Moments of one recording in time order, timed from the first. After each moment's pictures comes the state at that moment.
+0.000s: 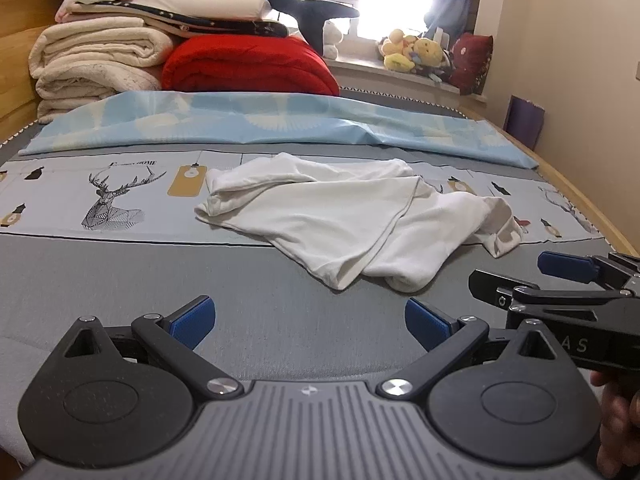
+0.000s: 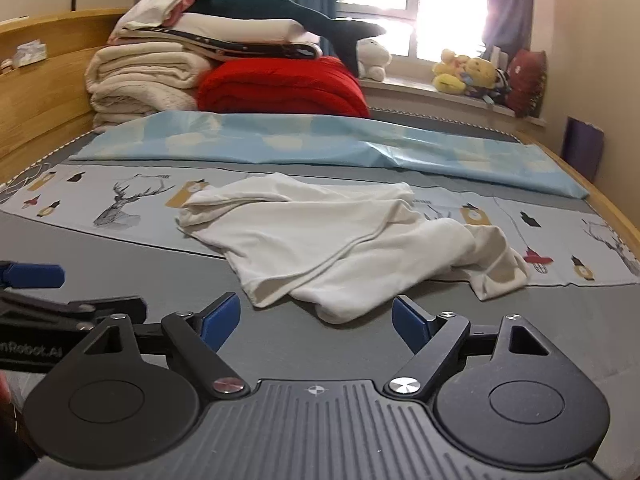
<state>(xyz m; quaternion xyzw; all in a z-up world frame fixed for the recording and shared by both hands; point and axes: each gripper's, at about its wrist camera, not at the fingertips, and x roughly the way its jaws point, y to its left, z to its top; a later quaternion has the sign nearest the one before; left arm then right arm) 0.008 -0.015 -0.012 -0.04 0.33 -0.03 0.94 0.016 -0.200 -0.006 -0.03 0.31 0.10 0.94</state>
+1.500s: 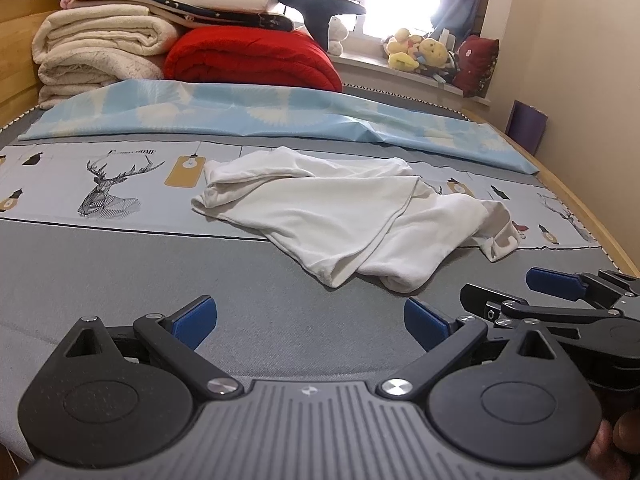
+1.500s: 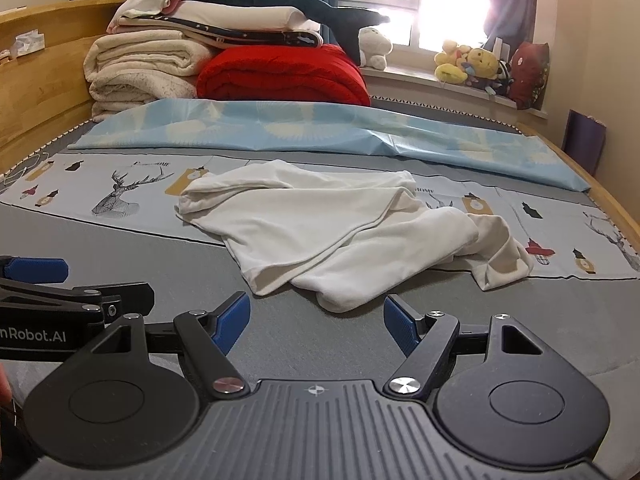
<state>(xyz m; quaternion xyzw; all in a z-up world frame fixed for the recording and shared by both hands) 0.013 -0.015 -0.015 -0.06 0.34 -0.03 0.94 0.019 -0.197 -0.014 -0.03 0.33 0.10 0.94</state>
